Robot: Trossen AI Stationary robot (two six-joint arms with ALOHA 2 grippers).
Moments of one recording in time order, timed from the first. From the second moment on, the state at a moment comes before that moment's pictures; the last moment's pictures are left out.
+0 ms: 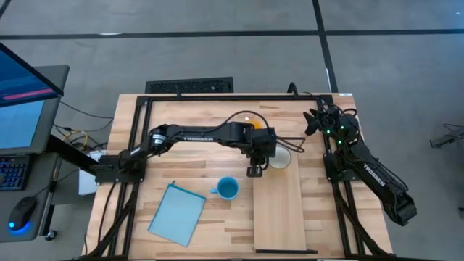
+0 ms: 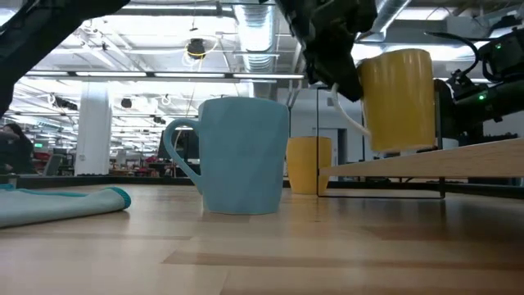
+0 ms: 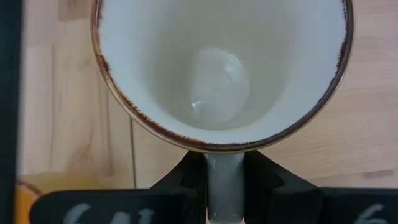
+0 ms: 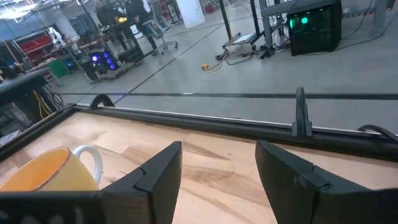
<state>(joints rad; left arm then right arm) 0.01 2.30 2.27 -0.96 0.07 0.13 -1.10 0.24 0.01 0.03 -0.23 0.26</state>
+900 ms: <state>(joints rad) -0.01 2.34 2.27 -0.96 0.02 0.11 -1.10 0.24 0.01 0.03 -0.23 0.26</state>
